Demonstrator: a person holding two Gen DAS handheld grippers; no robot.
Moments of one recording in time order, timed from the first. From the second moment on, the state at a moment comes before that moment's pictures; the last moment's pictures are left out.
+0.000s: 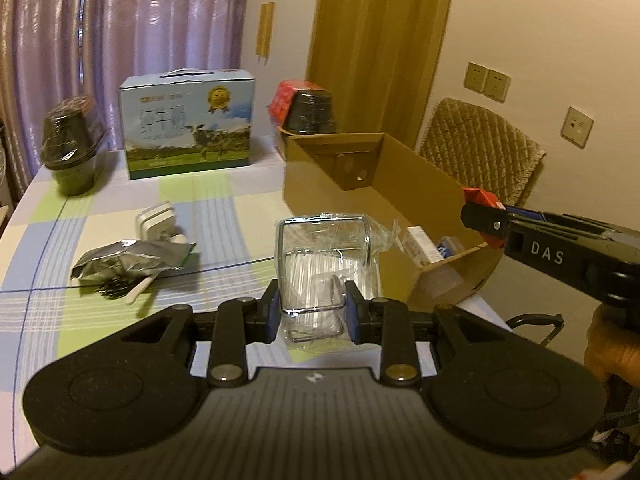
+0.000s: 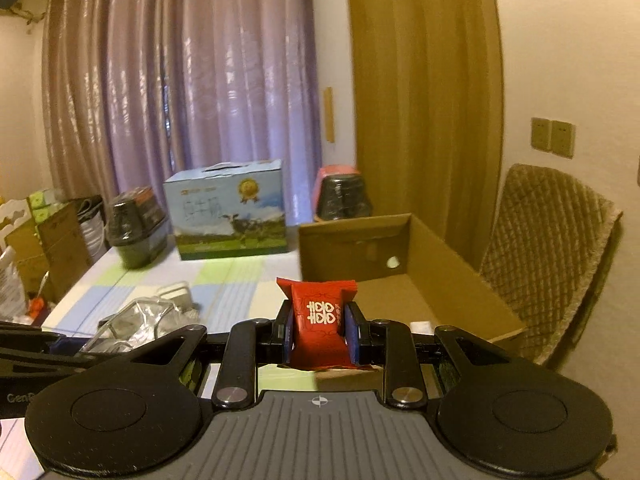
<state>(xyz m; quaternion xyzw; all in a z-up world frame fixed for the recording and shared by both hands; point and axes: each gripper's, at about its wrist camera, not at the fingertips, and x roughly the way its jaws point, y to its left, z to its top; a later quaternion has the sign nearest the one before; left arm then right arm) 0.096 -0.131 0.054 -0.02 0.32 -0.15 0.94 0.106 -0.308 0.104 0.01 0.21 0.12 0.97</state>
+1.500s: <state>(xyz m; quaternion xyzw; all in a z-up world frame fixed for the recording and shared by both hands) 0.203 -0.203 0.028 -0.06 0.31 -0.18 0.93 0.234 -0.401 0.075 0.02 0.26 0.09 0.96</state>
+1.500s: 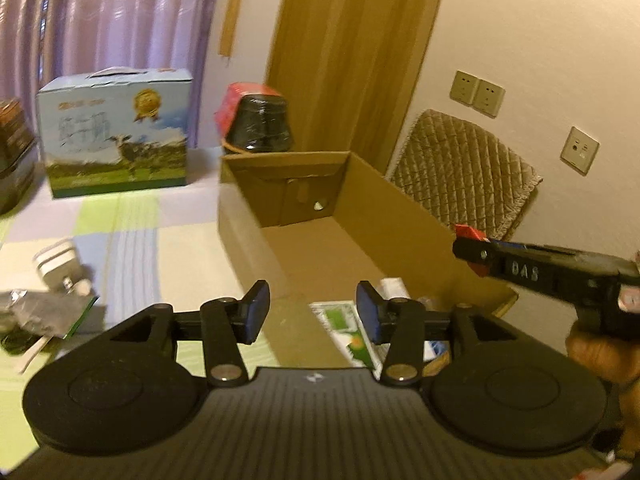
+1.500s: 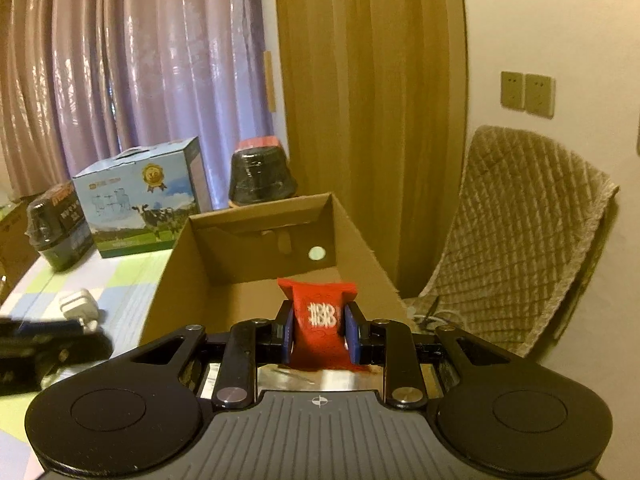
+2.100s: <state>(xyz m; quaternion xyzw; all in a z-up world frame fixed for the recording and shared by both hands) 0.129 -0.137 0.034 -0.08 0.31 -0.12 0.94 0.181 -0.399 0.103 0.07 0.25 0.10 0.96</state>
